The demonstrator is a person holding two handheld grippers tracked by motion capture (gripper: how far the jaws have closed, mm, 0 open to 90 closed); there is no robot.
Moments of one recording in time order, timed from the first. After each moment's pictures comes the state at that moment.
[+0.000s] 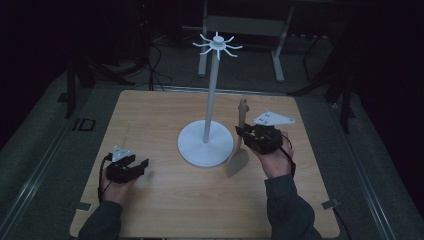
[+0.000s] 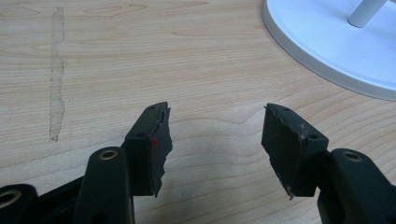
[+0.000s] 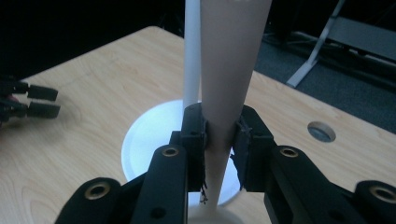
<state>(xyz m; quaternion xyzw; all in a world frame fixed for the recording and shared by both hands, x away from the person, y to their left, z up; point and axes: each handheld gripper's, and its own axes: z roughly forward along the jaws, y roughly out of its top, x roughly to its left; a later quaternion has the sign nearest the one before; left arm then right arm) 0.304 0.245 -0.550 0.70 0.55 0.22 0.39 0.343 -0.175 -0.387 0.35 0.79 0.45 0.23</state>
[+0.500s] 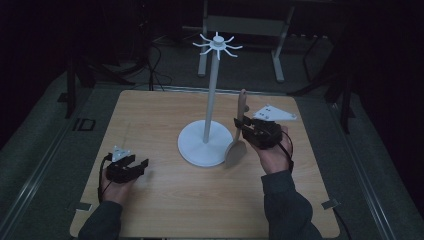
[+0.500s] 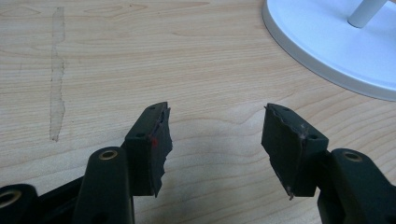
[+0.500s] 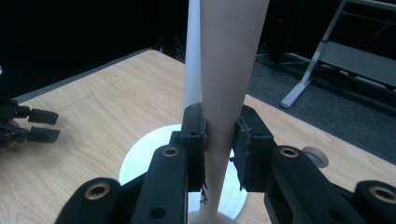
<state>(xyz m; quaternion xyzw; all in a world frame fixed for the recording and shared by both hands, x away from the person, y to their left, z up) 0.304 0.245 -0.550 0.70 0.55 0.22 0.39 0.345 -0.168 -0.369 0.33 0.77 0.48 0.26</state>
